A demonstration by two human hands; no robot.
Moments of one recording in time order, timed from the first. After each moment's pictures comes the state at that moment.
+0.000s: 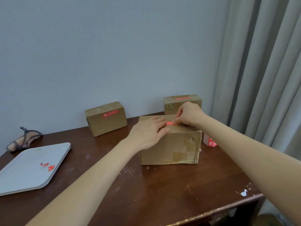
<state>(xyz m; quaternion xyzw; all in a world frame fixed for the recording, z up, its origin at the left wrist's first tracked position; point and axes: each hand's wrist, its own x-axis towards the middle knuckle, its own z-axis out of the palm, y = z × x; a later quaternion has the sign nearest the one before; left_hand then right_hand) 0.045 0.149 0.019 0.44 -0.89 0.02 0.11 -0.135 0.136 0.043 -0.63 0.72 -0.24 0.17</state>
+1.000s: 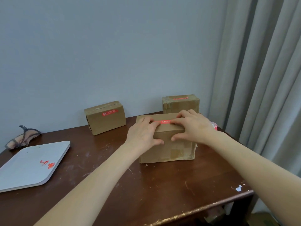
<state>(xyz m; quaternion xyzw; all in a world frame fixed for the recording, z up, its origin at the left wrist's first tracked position) 0.050 0.159 0.003 0.50 -0.85 0.10 0.15 -0.143 0.185 0.022 -0.77 0.63 -0.08 -0.06</state>
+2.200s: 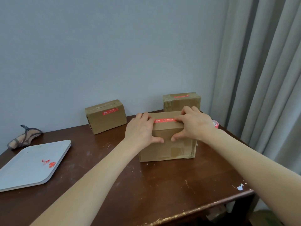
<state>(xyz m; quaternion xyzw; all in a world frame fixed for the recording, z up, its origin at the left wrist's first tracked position) 0.051 0.154 0.008 0.51 -0.83 0.16 0.13 -0.136 0.185 0.027 -0.74 0.67 -0.06 -0.06</state>
